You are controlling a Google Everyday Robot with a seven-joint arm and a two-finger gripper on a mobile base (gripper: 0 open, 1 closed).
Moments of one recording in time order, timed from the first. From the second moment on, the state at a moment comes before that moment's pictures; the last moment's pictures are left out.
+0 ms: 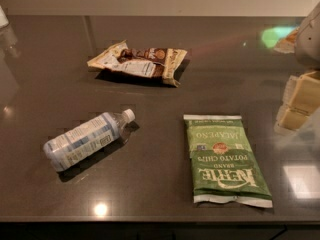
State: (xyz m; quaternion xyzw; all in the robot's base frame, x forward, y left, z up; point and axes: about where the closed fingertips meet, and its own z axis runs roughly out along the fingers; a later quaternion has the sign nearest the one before) arm 0.438 -0.217 0.976 -0.60 0.78 -0.03 0.16
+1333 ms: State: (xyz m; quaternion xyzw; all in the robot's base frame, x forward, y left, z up) arm 0.480 -0.097 0.934 -0.66 0.74 0.01 0.14
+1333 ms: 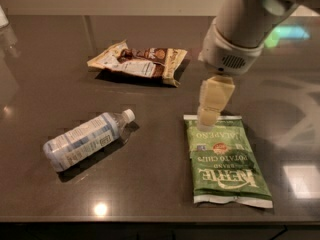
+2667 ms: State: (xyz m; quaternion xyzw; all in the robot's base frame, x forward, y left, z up) arm 0.463 0.071 0.884 -0.77 0.63 0.07 0.13
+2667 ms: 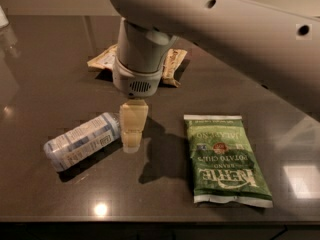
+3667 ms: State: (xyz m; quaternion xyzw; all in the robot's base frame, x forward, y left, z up) arm 0.451 0.140 0.853 -0.83 0.55 0.08 0.09
